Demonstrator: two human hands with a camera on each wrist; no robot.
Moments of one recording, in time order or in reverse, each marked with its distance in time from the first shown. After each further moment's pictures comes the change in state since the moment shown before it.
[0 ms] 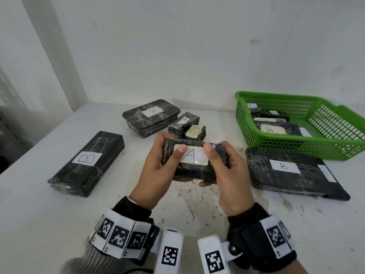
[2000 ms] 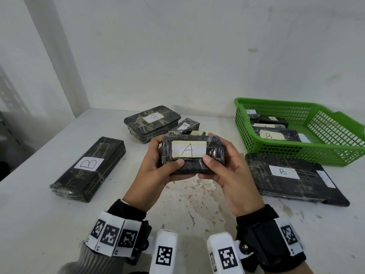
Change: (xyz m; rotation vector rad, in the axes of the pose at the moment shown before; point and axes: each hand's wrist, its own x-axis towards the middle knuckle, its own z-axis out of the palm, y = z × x) left_hand 0.006 -0.004 -0.015 -0.270 -0.103 -0.091; right_hand 0.016 0.008 -0.019 0.188 -0.177 0.028
